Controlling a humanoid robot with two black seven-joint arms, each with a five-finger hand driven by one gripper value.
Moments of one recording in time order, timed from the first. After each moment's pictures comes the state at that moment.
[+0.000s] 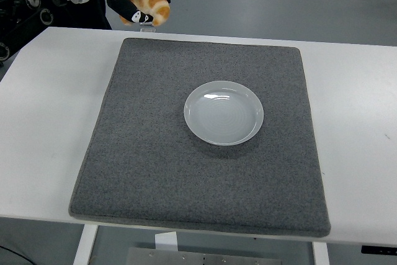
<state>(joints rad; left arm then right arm) -1.28 0.57 -0.40 -0.87 1.46 -0.21 -0.42 0.05 0.00 -0.11 0.13 0.06 0.00 -0.02</state>
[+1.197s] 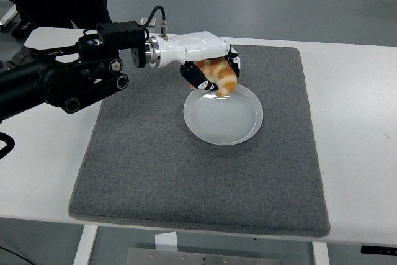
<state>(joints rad) -1.14 0.33 -0.22 -0.96 1.55 -0.01 -0.42 0.05 0.00 -0.11 0.13 0.06 0.00 -0.02</state>
